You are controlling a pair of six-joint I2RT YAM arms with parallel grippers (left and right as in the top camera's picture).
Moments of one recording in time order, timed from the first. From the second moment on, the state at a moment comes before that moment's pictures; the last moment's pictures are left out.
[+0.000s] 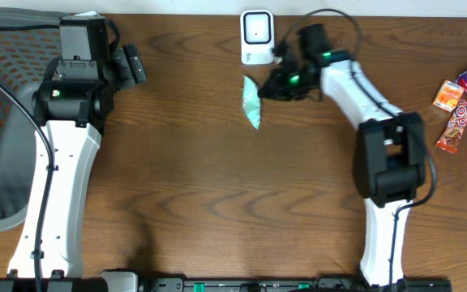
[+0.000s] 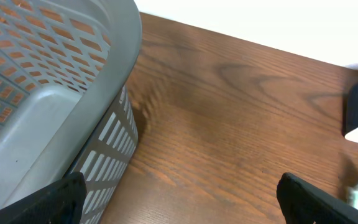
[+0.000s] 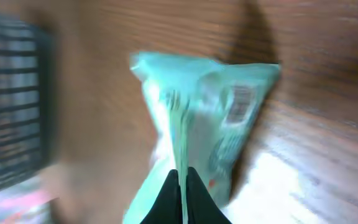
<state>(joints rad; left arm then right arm) -0.03 1.49 1.52 -0.80 -0.22 -0.26 0.22 2.27 1.80 -0.72 -0.75 0.21</state>
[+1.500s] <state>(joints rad) -0.03 1.49 1.52 -0.80 -0.22 -0.26 0.75 2.36 1.79 -0.55 0.61 0.33</state>
